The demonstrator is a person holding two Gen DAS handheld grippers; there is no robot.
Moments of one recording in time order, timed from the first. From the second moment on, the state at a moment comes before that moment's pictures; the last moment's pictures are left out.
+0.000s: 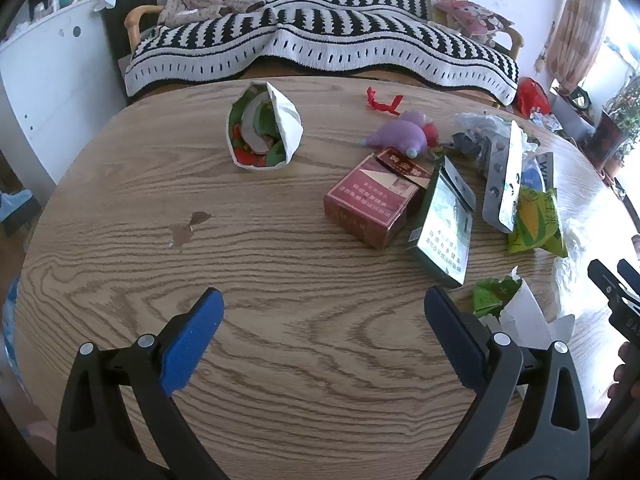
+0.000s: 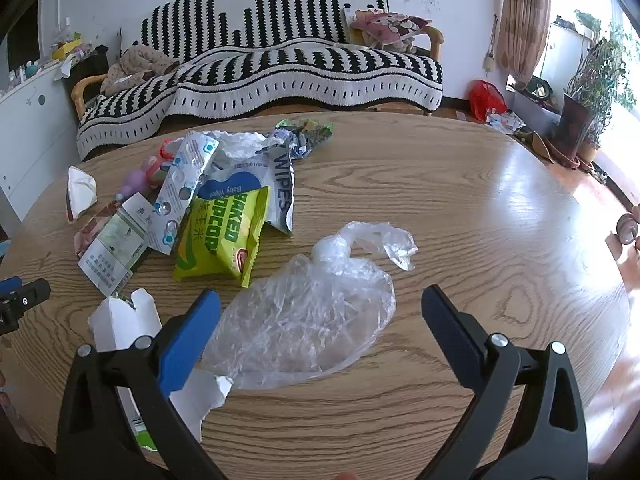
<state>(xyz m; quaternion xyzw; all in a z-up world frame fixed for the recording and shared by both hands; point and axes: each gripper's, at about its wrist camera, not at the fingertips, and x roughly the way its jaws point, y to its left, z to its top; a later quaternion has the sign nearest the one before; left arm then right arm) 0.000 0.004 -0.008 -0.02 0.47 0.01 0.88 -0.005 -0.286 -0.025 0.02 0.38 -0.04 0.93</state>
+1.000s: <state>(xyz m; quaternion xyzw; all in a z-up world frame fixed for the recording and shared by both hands) 0.117 0.085 0.000 -0.14 0.43 0.08 0.89 0.031 -0.300 -0.045 0.03 0.43 -0.07 0.90</state>
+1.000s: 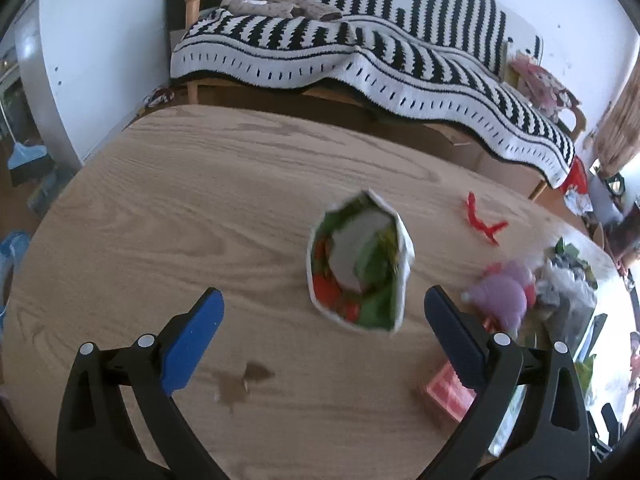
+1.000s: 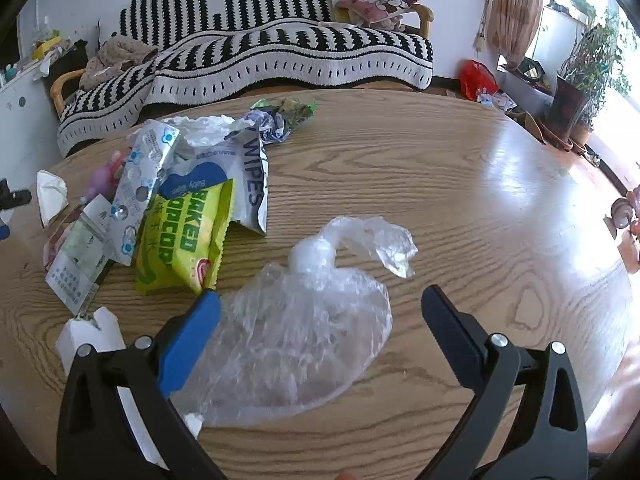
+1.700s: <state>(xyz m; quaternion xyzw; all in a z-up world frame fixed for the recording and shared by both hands) 0.147 0.073 -0.033 -0.07 0.45 0.08 0.89 0.028 -0.307 -0.068 0.05 0.45 -0.07 0.89</state>
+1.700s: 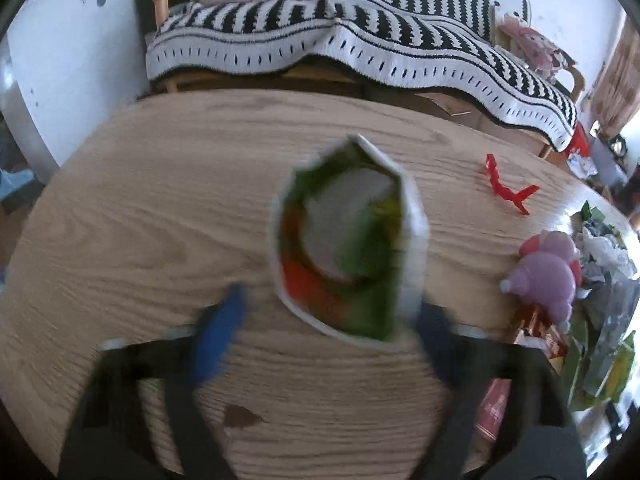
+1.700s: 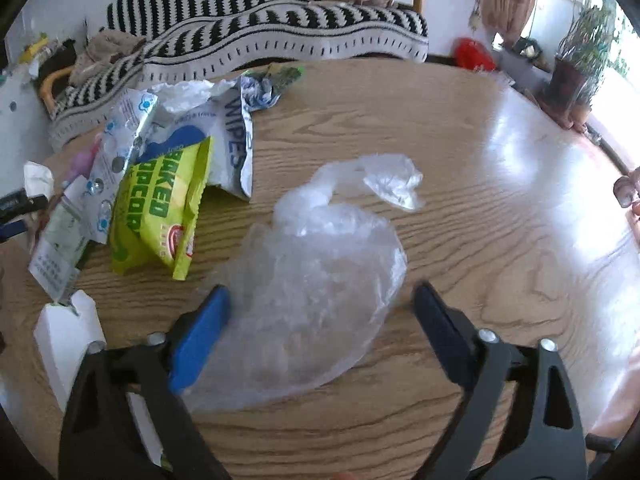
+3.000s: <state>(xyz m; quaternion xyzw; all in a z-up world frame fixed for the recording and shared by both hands) 0.169 0.060 0.005 -0.06 0.39 0.00 0.92 0.038 -0.313 -0.048 0.11 0.37 -0.06 0.92</state>
